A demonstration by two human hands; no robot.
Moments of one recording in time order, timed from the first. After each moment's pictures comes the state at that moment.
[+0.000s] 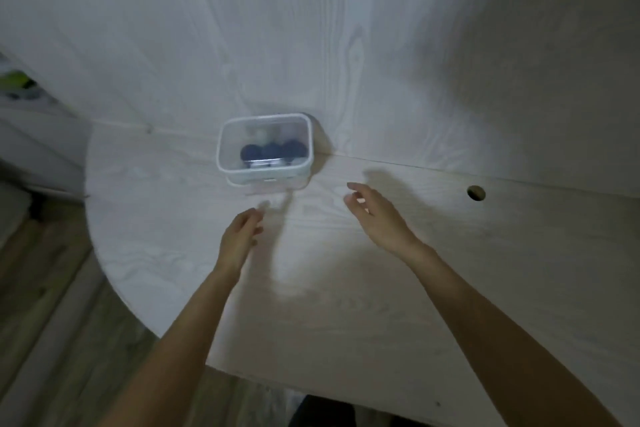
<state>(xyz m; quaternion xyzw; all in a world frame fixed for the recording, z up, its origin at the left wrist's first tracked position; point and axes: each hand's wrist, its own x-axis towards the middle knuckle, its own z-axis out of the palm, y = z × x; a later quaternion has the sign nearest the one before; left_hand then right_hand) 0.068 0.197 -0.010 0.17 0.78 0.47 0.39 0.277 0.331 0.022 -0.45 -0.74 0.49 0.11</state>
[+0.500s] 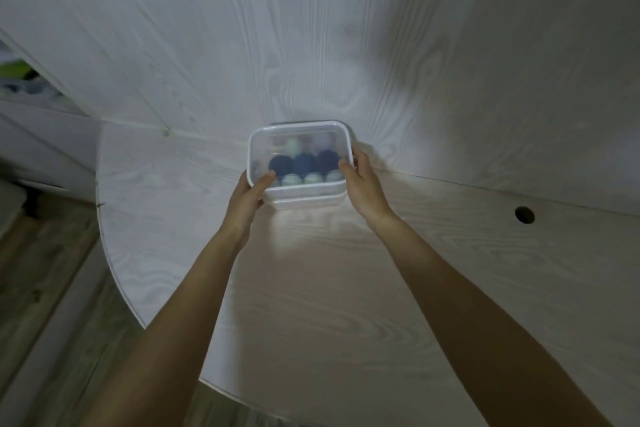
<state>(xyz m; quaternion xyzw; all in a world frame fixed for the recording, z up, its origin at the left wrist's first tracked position) -0.025 0.252 0.011 0.20 0.68 0.56 0.43 0.132 0.363 0.014 -0.48 -0.62 0.57 0.24</state>
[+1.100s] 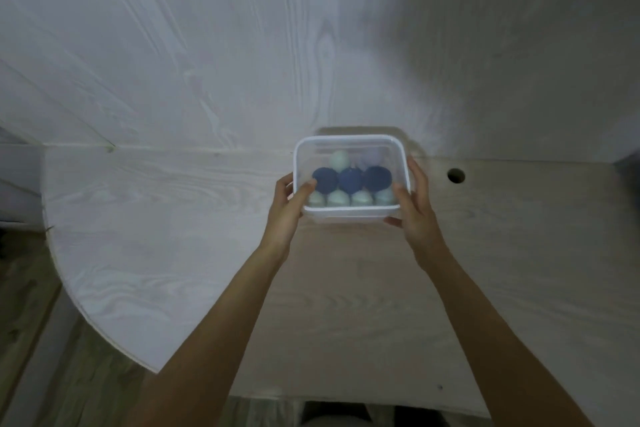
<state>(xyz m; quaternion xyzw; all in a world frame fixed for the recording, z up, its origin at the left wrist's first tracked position) 0.132 0.270 0.032 0.25 0.66 0.52 0.48 0.321 0.325 0.025 -0.51 -0.50 0.59 0.37</state>
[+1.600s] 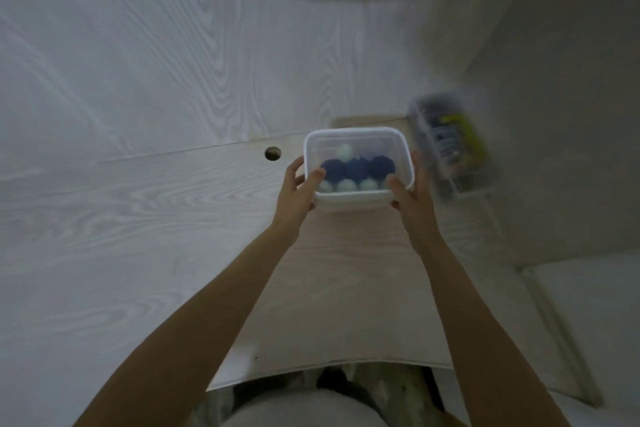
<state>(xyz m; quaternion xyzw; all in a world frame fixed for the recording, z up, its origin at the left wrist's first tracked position) 0.463 0.342 0.024 0.30 0.61 0.44 0.58 0.644 0.343 0.016 -0.65 -0.43 0.45 0.43</state>
